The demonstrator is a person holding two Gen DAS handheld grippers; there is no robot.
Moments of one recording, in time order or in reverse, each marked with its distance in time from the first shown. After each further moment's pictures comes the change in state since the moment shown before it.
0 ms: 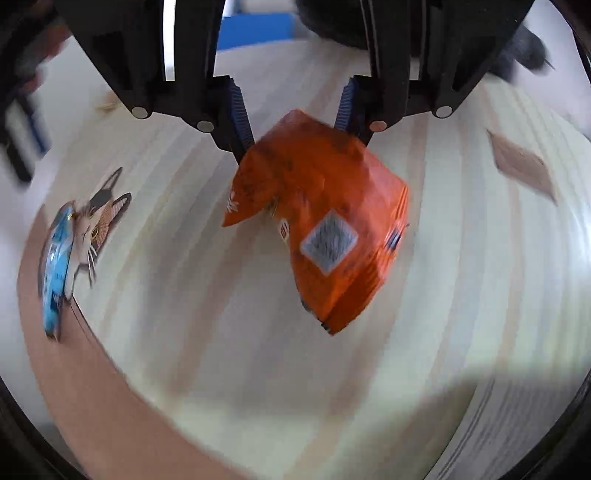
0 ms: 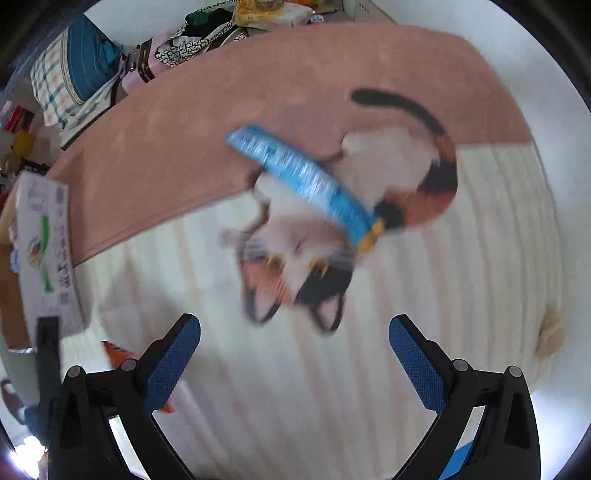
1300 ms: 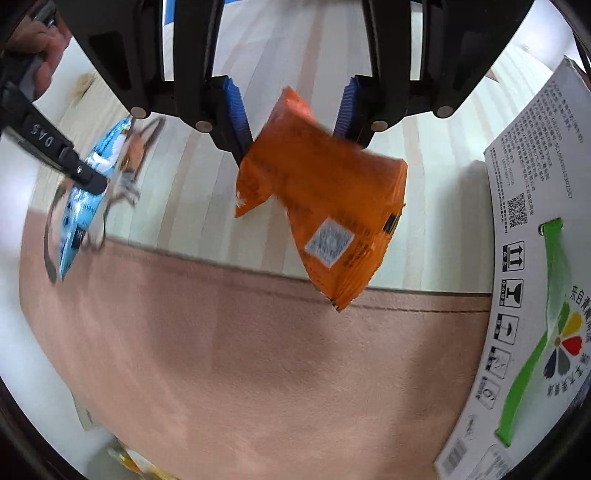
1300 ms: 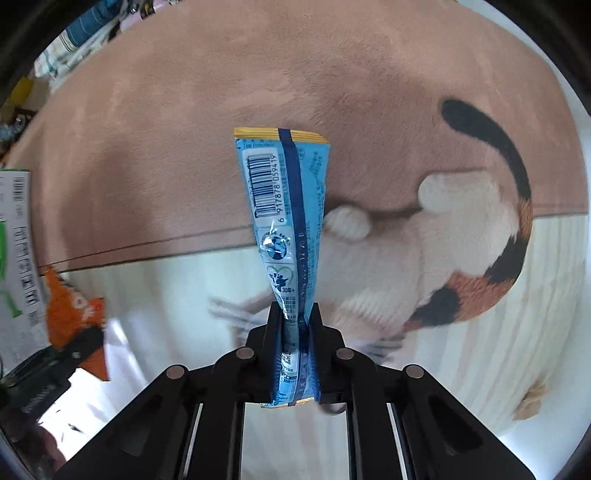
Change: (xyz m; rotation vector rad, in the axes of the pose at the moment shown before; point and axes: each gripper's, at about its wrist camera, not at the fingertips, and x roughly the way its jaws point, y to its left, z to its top) left arm -0.043 -0.039 0.060 0.193 -0.136 0.082; right arm 0.048 0.040 0.065 -0.112 0.184 0.012
